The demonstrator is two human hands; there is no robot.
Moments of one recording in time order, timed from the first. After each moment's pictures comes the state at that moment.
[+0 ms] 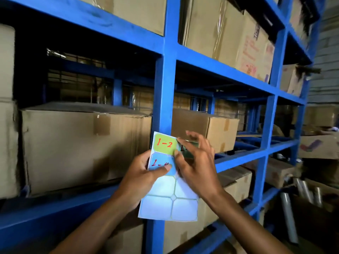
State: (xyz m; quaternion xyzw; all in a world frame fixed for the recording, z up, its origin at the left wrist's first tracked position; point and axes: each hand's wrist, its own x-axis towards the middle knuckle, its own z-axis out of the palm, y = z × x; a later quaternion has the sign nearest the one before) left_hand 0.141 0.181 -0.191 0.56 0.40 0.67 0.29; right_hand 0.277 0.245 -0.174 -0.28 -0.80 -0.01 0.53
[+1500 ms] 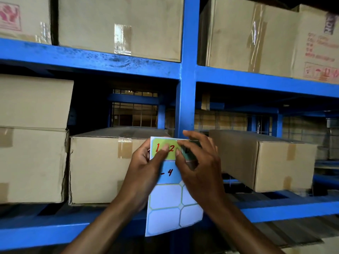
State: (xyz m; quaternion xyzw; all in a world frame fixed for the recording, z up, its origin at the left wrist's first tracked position) left_hand 0.176 0.201 -0.124 0.48 0.42 0.76 0.11; right_hand 0.265 0.295 -0.120 -0.04 -0.76 0.07 0.65
